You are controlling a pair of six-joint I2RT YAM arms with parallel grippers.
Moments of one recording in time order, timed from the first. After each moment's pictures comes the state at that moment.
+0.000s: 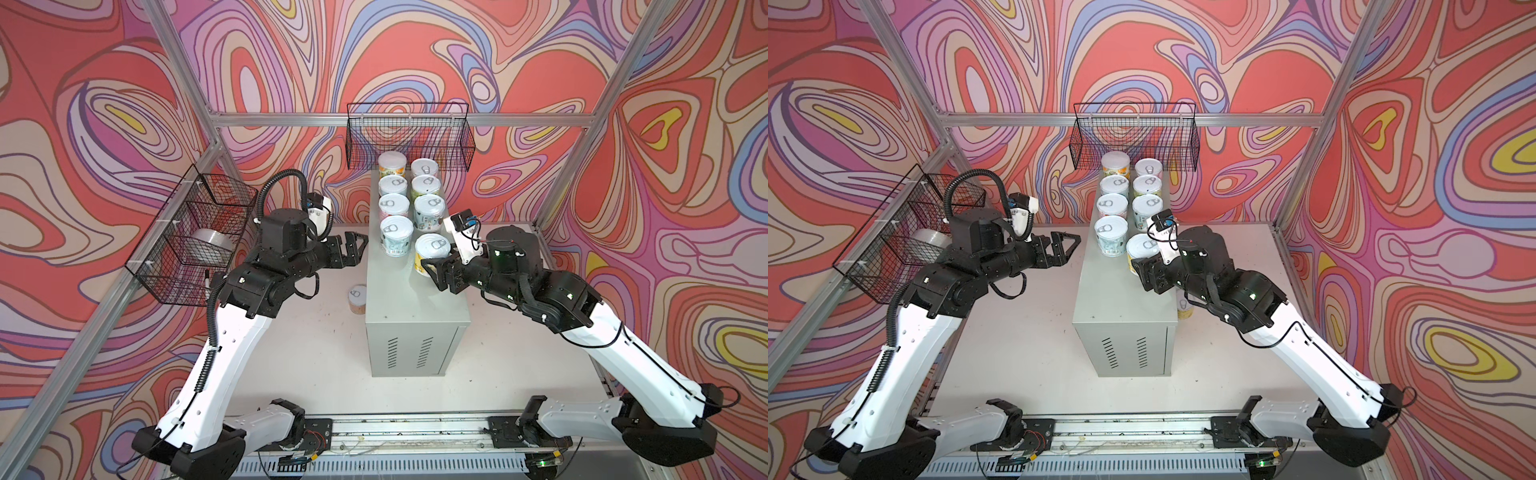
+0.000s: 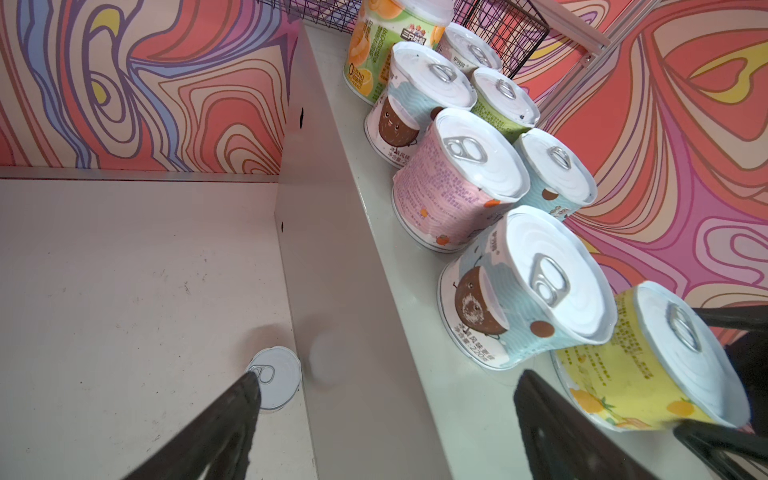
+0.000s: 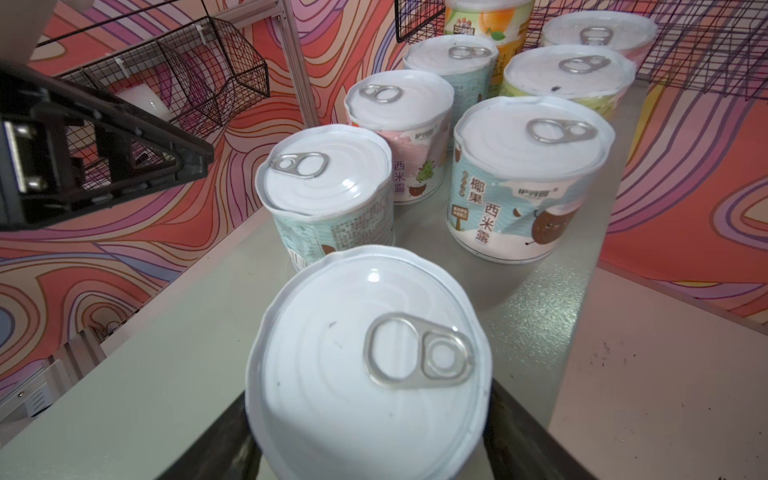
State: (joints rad) left arm -0.37 1.20 1.59 -0.81 0.18 -0.39; right arm 0.80 1.24 1.58 -0.74 0.11 0.16
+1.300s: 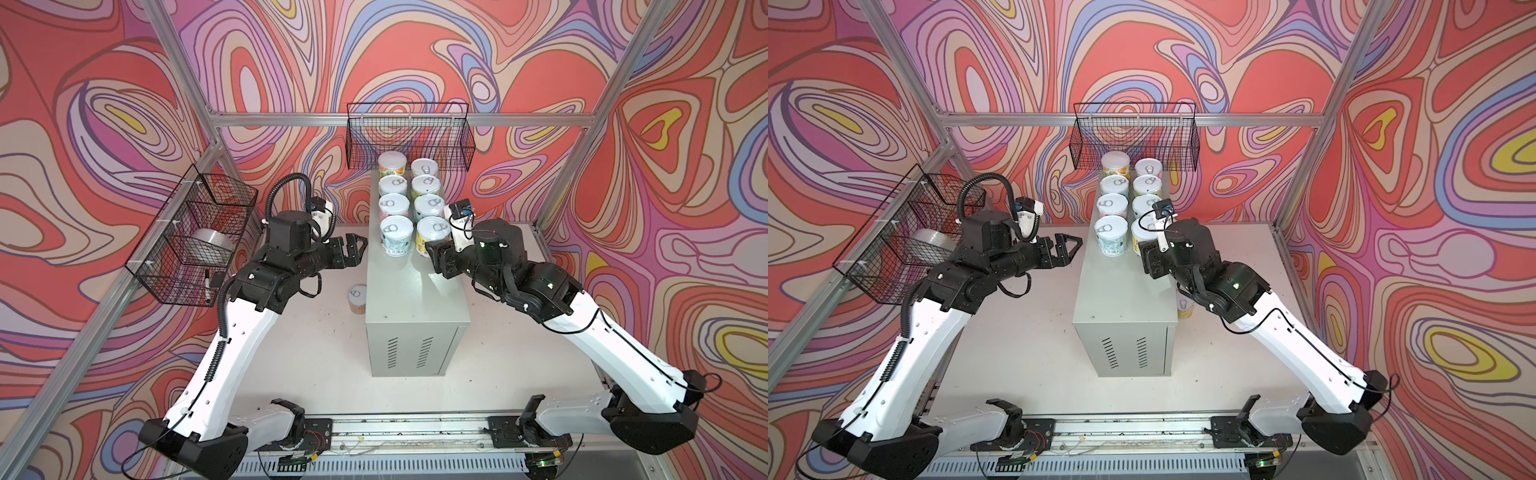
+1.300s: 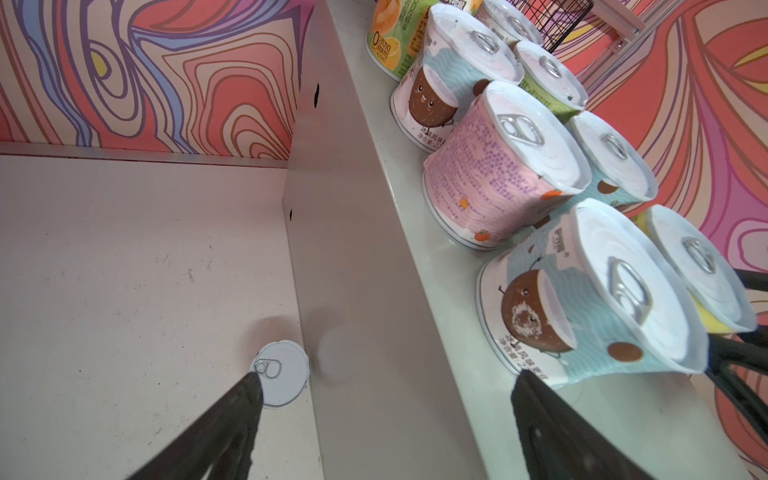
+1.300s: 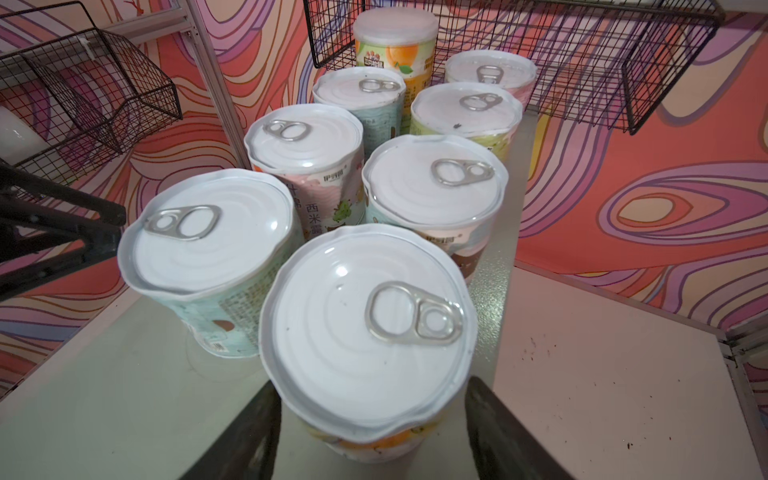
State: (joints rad) left arm -0.35 1.22 1.52 -0.77 0.19 -0.40; right arm 0.79 1.32 1.62 -0.69 0.31 0.15
